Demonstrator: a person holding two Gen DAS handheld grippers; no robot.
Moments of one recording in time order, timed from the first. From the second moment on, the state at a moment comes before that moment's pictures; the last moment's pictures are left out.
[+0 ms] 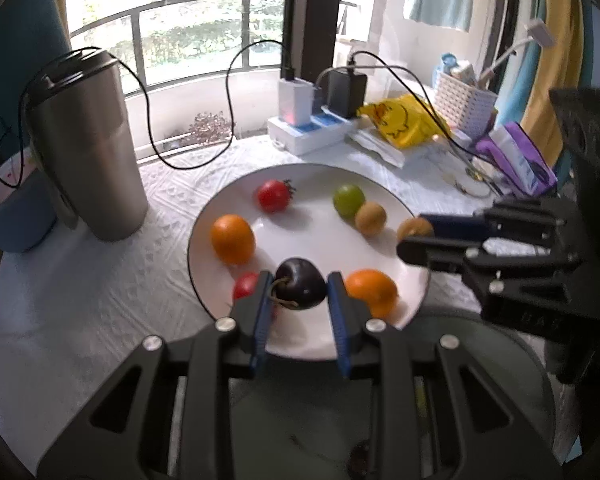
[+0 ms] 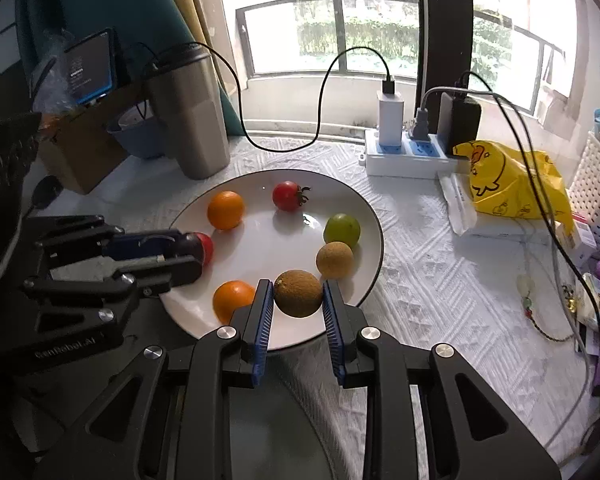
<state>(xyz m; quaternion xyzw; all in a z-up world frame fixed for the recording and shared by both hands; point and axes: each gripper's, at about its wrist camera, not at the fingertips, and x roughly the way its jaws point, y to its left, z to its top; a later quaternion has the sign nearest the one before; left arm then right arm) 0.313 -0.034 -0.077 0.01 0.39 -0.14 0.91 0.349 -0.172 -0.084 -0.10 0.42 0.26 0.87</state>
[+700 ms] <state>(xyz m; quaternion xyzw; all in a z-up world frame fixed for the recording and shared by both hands) 0.364 -0.030 -0.085 -0.01 0.39 -0.16 0.91 0.382 -0.153 -0.107 -0.11 0.42 0.22 0.87</state>
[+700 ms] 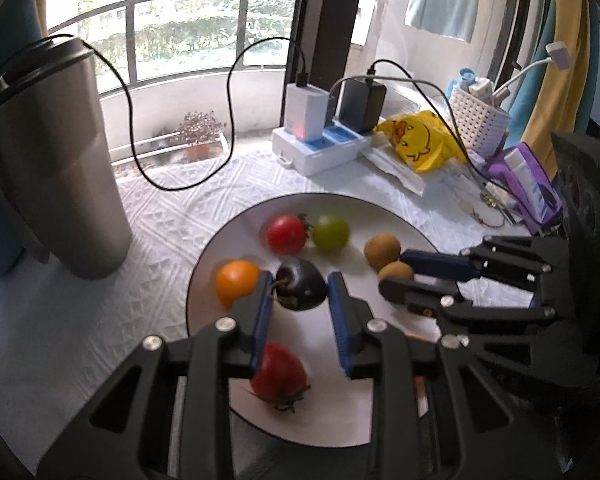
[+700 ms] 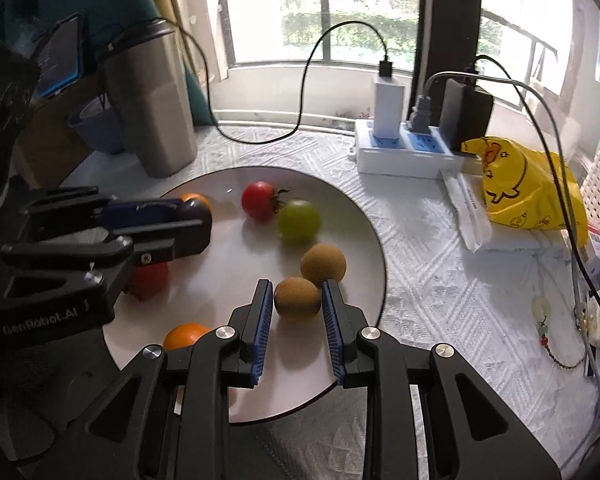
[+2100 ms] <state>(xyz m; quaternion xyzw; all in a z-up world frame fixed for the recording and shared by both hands) 0.263 -0.013 -0.046 -0.04 0.36 -0.12 0.92 0.303 -0.169 -0.062 -0.08 0.39 0.23 0.89</state>
